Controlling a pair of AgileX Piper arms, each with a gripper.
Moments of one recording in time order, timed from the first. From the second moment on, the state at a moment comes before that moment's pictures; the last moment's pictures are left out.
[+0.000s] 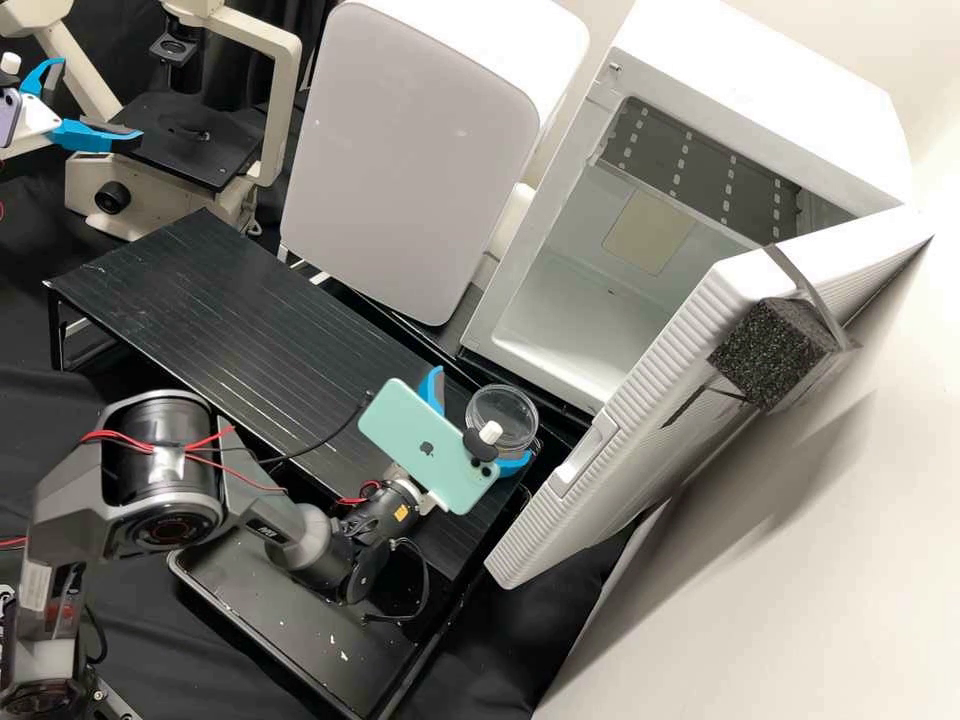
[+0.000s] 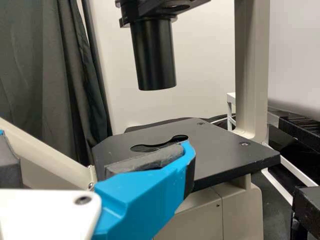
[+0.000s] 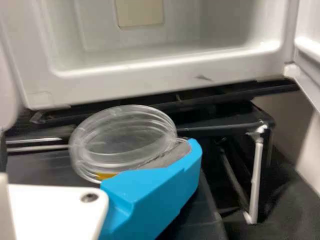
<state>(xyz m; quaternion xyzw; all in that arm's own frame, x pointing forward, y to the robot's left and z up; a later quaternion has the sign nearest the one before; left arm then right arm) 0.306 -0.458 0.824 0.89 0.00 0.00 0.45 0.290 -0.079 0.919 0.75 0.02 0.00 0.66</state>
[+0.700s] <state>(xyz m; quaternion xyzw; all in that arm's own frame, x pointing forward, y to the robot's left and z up) 0.306 -0.458 0.824 0.89 0.00 0.00 0.45 0.218 -0.058 0.919 0.72 -0.16 0.07 0.67</state>
